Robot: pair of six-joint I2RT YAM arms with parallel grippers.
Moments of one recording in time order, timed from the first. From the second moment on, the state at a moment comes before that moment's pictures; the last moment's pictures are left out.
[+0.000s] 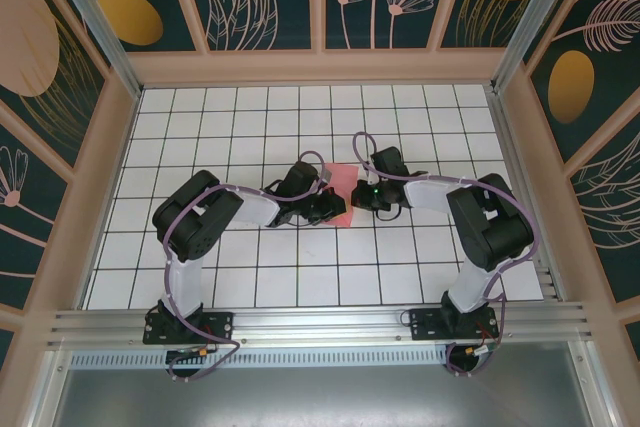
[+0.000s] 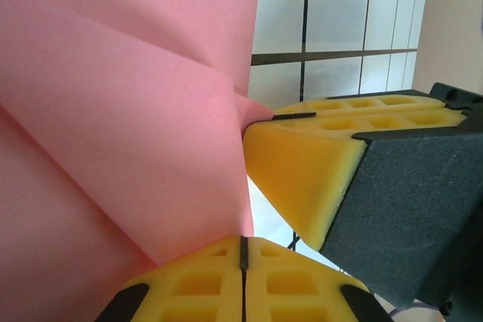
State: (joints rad) left arm -0.73 1.99 0.92 0.36 0.53 -1.07; right arm 0.47 1.73 0.84 -0.13 -0.36 0.54
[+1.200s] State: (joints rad) left arm -0.73 1.99 0.92 0.35 0.51 -1.06; right arm 0.47 1.75 0.86 -0.12 -0.36 0.54
